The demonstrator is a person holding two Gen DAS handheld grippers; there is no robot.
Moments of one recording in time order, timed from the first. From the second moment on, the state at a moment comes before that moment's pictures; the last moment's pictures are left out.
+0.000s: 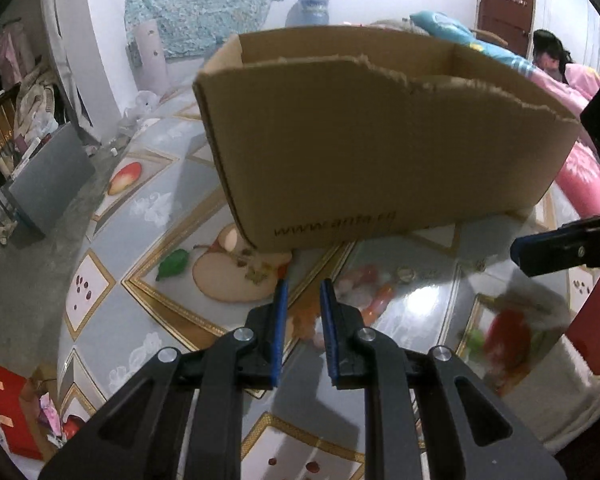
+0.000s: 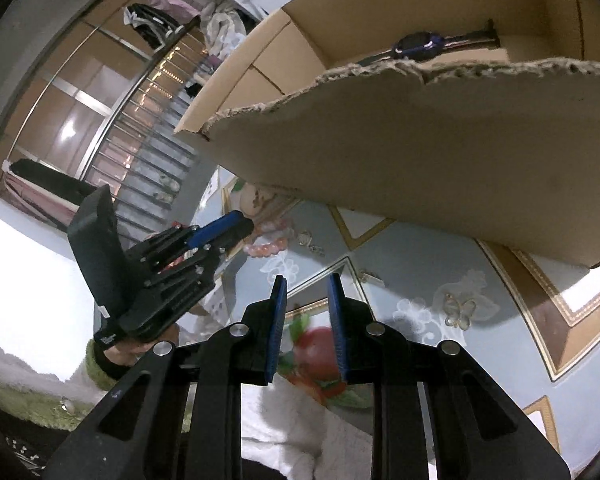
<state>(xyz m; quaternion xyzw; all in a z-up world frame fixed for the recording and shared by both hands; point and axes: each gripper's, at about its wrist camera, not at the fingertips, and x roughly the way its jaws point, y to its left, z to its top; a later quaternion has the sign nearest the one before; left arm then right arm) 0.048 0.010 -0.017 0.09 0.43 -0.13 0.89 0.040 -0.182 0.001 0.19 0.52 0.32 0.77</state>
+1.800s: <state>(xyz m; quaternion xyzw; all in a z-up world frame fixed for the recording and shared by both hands) 0.066 0.035 -0.012 0.05 0.40 -0.15 0.91 0.031 -0.176 0.015 0.15 0.48 0.32 0.80</state>
